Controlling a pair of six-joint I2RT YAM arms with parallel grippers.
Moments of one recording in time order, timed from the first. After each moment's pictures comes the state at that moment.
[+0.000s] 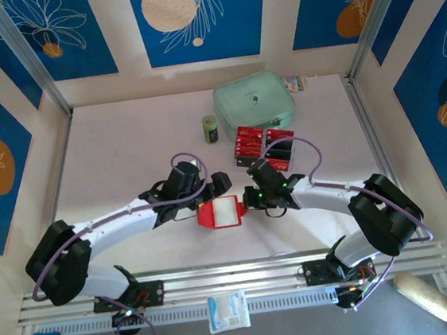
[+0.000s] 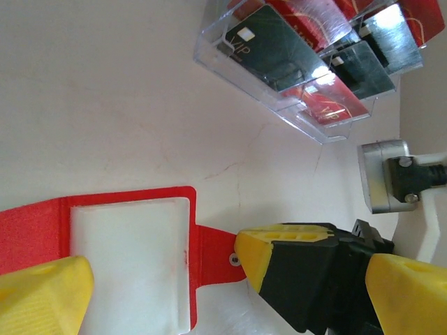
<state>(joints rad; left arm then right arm) -0.79 1.39 0.74 -0.05 0.14 -1.05 0.70 1.45 0.66 -0.22 -0.13 0.75</state>
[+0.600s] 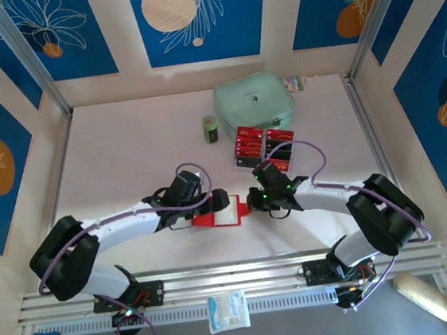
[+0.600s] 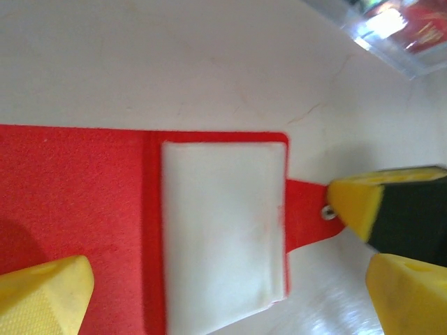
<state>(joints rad) -0.79 1.43 0.67 -0.11 0.15 -0.85 0.66 1.45 0.61 -0.17 -0.17 0.76</state>
